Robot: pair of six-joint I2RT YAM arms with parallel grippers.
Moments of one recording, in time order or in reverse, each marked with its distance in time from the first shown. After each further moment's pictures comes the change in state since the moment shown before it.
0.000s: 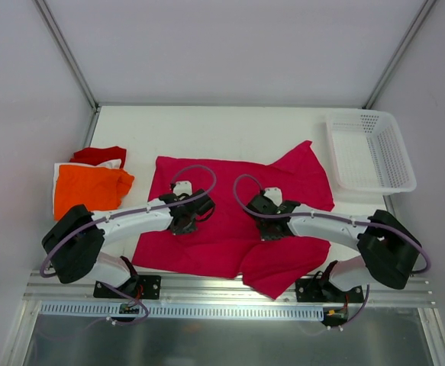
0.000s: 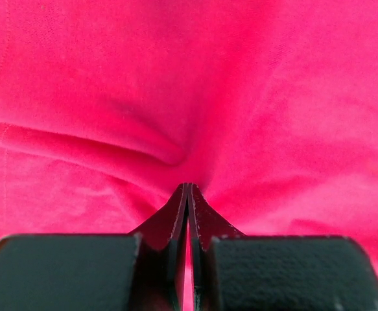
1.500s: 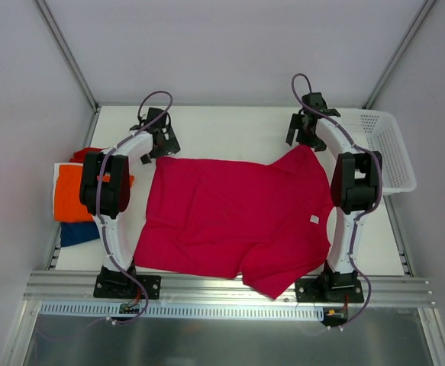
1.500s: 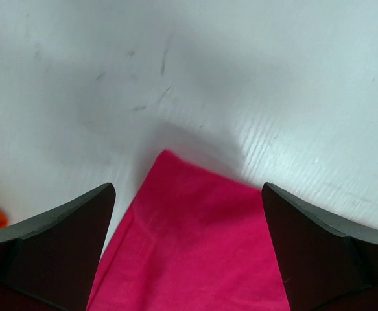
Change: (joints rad) left arm 0.718 0.566 0.662 0.238 0.197 0.454; right arm -0.816 0.661 1.023 -0.082 -0.153 -0.482
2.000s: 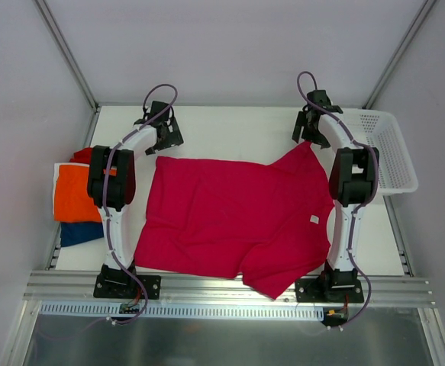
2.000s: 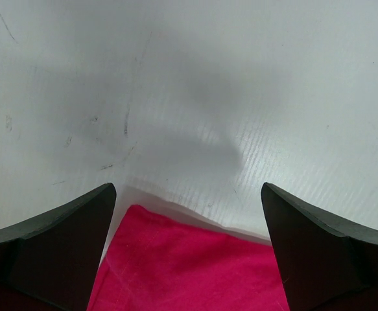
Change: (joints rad) left arm 0.000 0.134 0.173 0.022 0.019 0.052; right arm -0.055 0.138 0.142 -0.029 0.050 -0.024
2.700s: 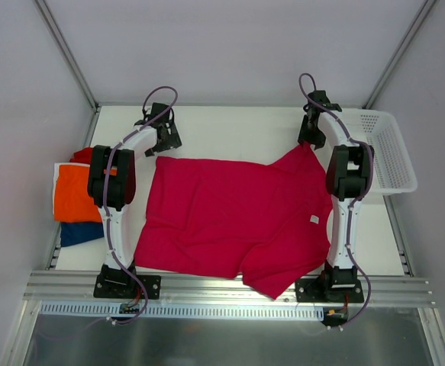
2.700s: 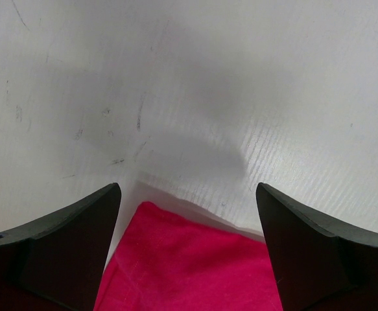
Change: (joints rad) left arm 0.000 0.005 -0.013 -0.013 -0.031 0.000; right arm -0.020 0.134 0.164 -0.098 -0.036 -0.014
